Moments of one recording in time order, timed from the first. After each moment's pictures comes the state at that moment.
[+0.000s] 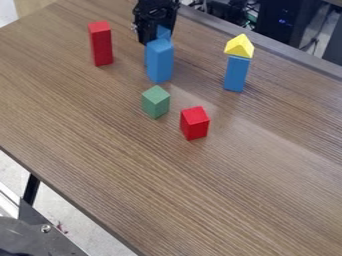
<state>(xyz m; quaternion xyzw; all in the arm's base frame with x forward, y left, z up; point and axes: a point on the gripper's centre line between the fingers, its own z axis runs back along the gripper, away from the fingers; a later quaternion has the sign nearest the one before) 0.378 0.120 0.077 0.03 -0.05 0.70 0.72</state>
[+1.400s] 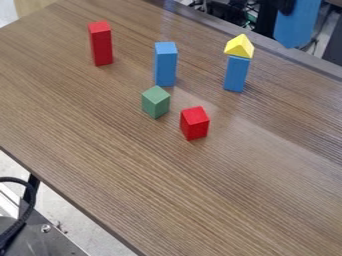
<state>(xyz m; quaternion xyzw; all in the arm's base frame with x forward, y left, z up) 0.367 -0.080 0.185 -0.04 -0.11 0.45 0.88</state>
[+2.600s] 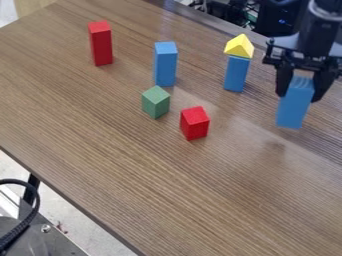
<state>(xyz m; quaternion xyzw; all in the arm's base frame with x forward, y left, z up) 0.369 -0.117 0.080 -0.01 -0.04 0.20 0.98</state>
